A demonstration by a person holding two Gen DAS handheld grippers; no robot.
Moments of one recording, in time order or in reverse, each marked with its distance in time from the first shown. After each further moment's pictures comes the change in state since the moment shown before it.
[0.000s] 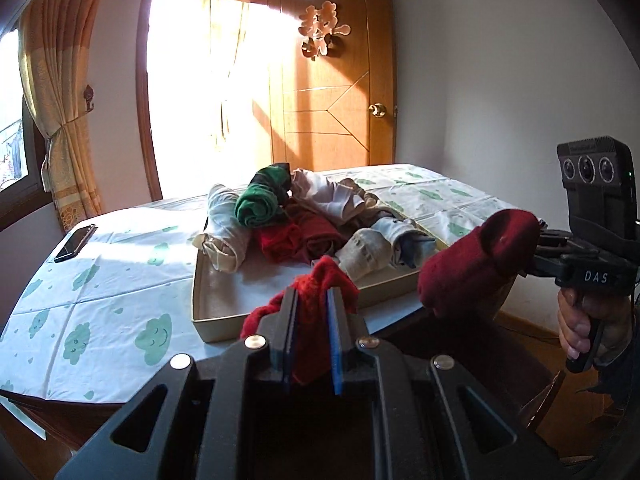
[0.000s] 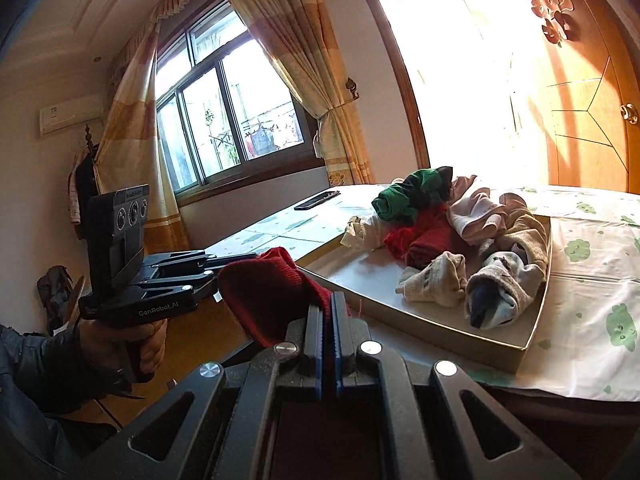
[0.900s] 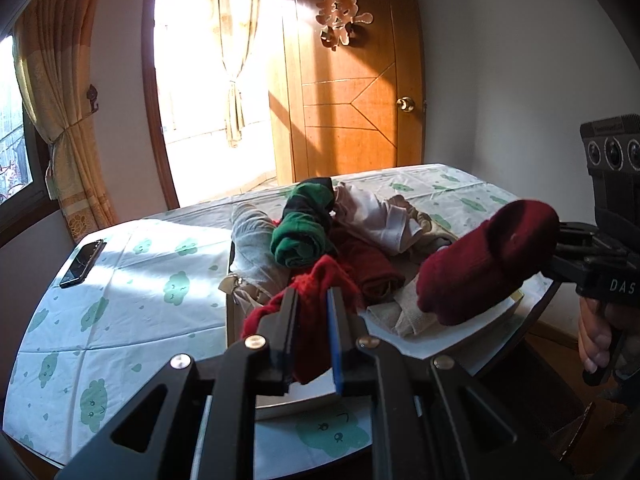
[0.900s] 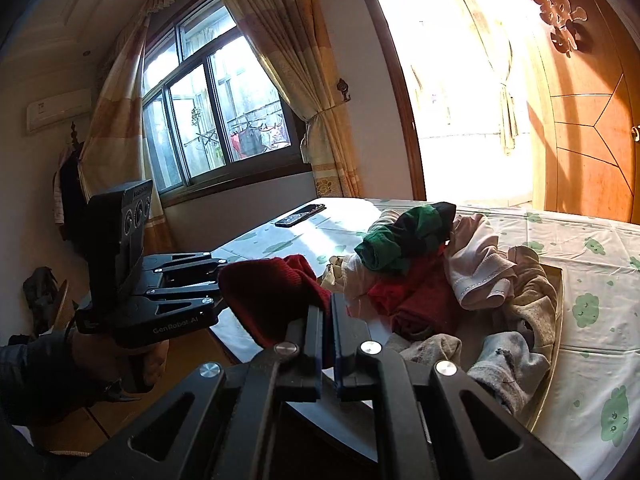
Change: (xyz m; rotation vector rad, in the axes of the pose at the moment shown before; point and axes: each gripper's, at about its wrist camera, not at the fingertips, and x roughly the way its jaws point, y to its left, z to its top) left arm 0.061 0.040 0.050 -0.002 0.045 0.065; right arm 0.059 -0.020 0.061 -0.012 0.012 -0.049
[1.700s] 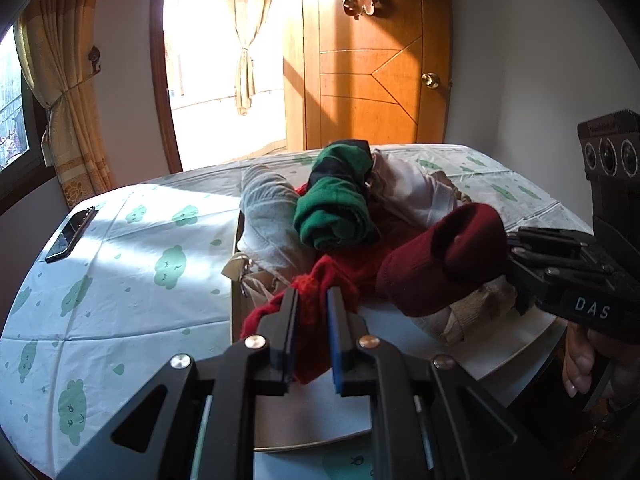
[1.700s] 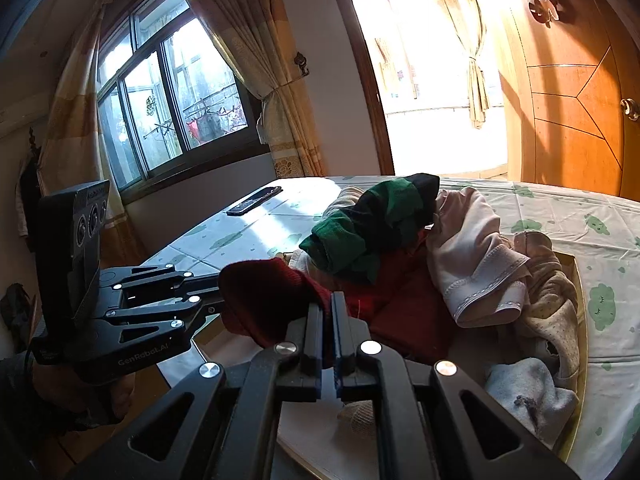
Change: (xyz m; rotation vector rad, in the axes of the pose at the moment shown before) left arm 0.058 0.025 -0.003 -0.059 0.111 0.011; right arm 0.083 -0.034 0.007 0.070 0.079 -0.120
